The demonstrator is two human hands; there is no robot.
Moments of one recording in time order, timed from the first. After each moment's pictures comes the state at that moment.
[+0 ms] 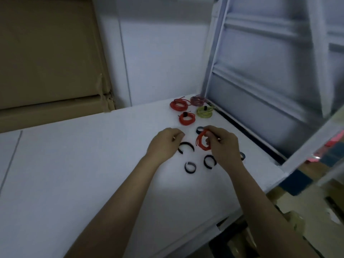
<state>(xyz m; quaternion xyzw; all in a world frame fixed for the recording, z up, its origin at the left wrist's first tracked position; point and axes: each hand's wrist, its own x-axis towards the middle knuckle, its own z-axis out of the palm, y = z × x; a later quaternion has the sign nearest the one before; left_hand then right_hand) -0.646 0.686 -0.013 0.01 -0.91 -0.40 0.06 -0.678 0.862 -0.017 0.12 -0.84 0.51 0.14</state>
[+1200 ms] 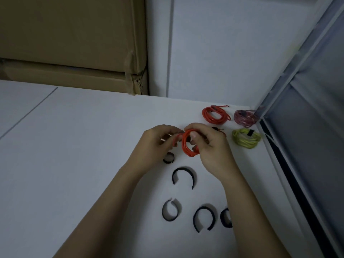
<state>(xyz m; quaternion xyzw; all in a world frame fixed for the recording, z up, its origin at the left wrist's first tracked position) -0.697 0.685 -0.036 0.16 -0.84 -0.45 0.26 -0.806 0.811 -0.025 0.43 -0.71 0.54 -0.14</state>
